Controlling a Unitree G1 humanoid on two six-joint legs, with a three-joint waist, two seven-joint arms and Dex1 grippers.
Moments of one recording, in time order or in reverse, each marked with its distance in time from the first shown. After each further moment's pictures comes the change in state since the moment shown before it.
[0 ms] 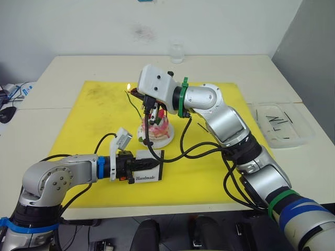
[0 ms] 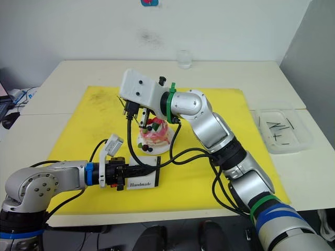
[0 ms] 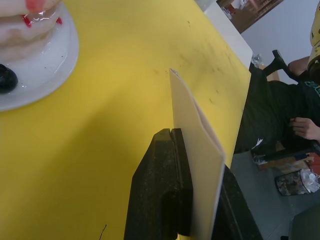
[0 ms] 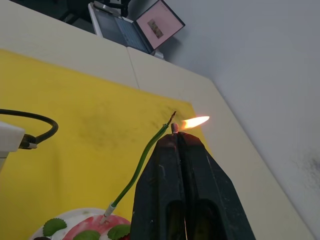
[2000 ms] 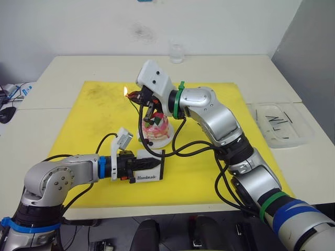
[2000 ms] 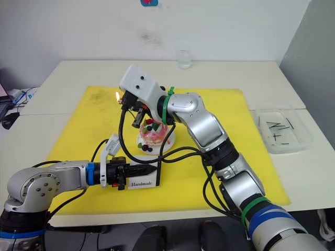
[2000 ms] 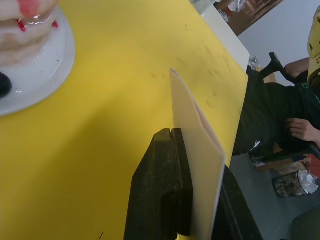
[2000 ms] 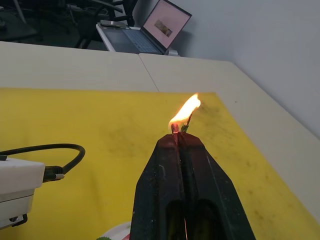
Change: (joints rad) left arm -0.003 -0.015 -0.001 0.004 0.003 -0.013 -0.002; right arm 0.000 0.112 -0.079 0.067 0.102 0.183 -0.015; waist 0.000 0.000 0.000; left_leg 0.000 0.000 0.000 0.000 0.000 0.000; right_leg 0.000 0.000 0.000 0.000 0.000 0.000
